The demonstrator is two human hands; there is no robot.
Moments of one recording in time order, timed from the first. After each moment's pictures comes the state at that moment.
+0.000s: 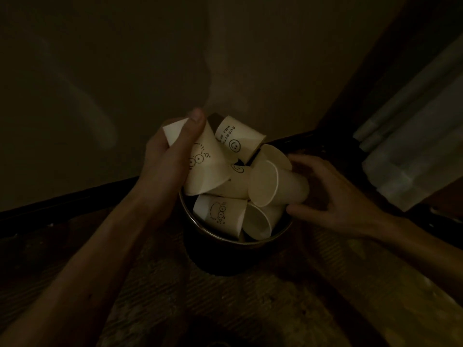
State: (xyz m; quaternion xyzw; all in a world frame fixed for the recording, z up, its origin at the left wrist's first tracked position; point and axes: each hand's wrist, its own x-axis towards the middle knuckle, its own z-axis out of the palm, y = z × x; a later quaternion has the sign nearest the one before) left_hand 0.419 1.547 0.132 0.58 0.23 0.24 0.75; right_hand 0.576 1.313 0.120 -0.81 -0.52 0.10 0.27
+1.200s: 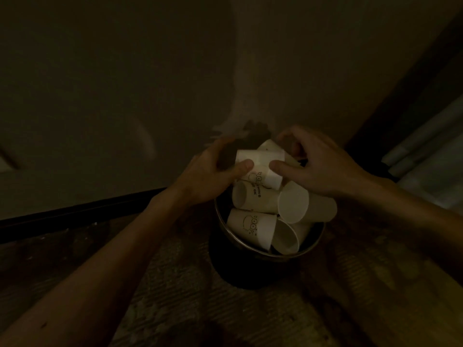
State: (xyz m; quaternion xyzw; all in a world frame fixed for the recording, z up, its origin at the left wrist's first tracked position) left_hand 0.424 1.594 0.110 0.82 0.19 0.15 0.52; right_hand 0.566 1.417 0.175 -0.83 -0.51 0.05 0.22
